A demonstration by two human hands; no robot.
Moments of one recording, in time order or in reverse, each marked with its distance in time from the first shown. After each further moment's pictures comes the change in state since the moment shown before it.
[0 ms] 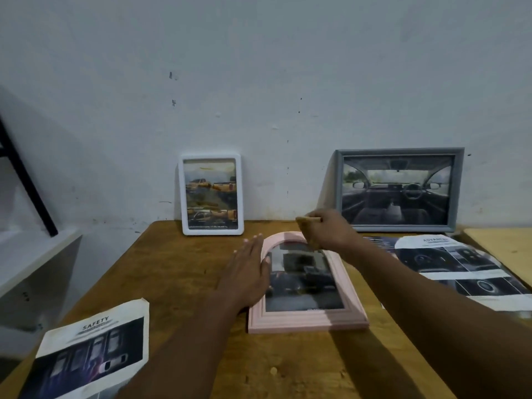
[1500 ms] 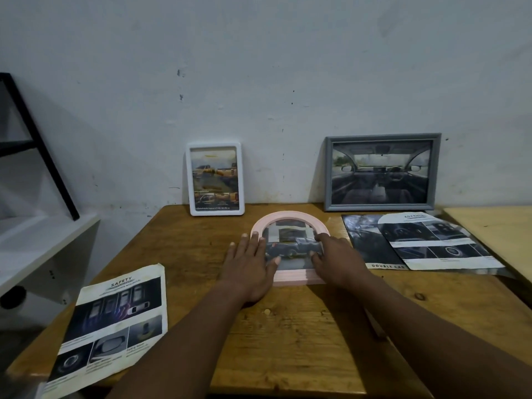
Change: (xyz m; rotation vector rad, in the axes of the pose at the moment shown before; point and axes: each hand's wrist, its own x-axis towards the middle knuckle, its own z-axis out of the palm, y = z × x) left_hand -0.068 0.019 0.008 0.375 -0.144 0.015; right_hand -0.107 0.058 0.021 -0.576 0.090 -0.099
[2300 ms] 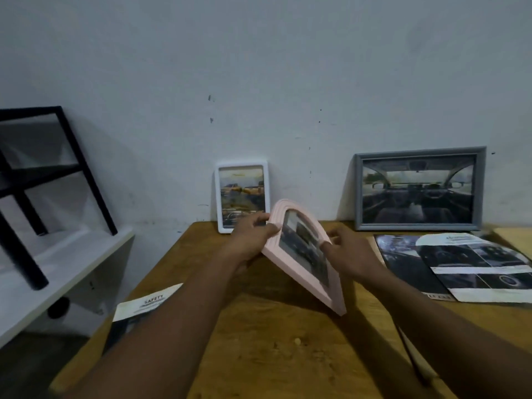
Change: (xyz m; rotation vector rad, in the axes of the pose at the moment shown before) left_hand 0.002 -0.021 -0.122 -1.228 0.143 -0.271; right_hand 0.040 -0.047 -0.020 0.462 0.059 0.092
